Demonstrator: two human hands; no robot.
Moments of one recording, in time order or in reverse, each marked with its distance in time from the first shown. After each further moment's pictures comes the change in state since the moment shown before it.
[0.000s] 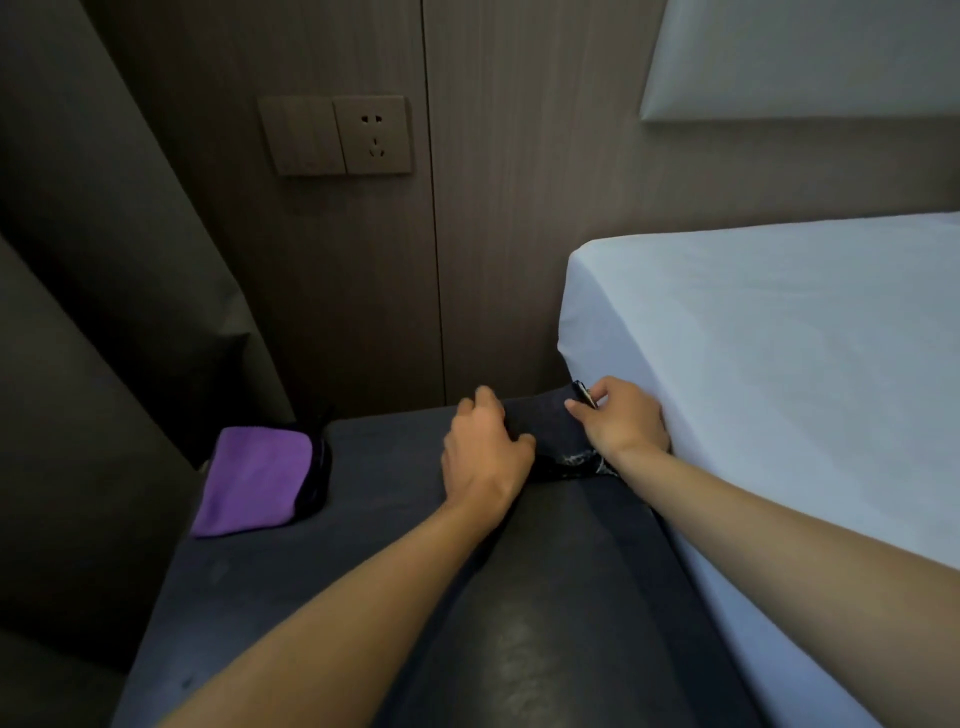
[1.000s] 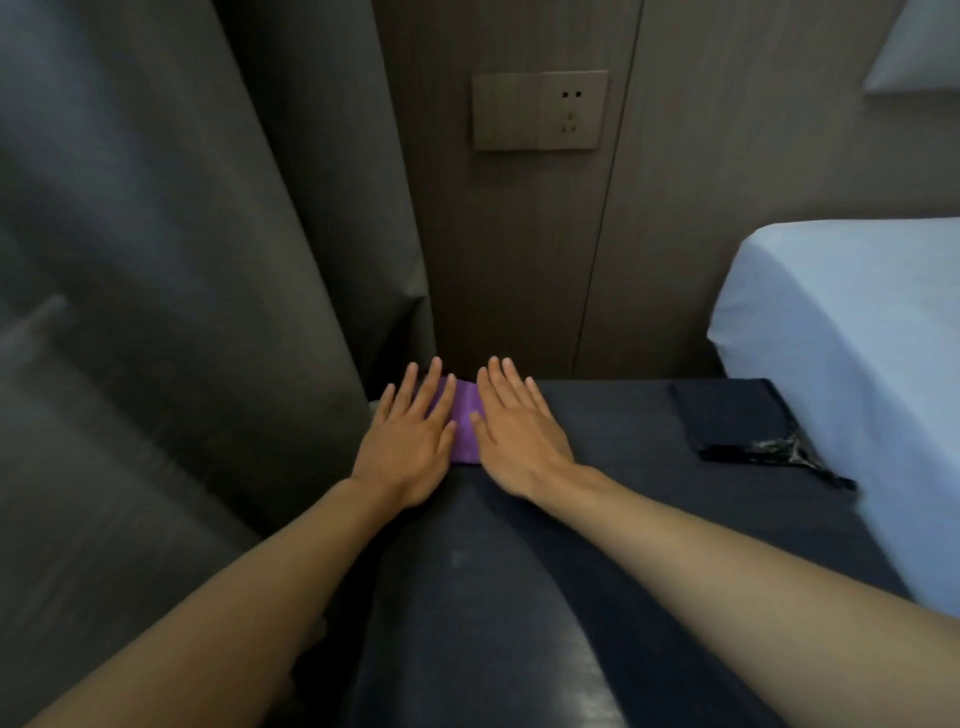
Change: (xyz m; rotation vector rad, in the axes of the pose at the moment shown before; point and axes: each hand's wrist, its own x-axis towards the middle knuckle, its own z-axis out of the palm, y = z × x) left_hand -0.022 -0.203 -0.177 0.690 -0.151 0.106; right_hand -0.144 -0.174 0.143 -0.306 -0.394 -0.818
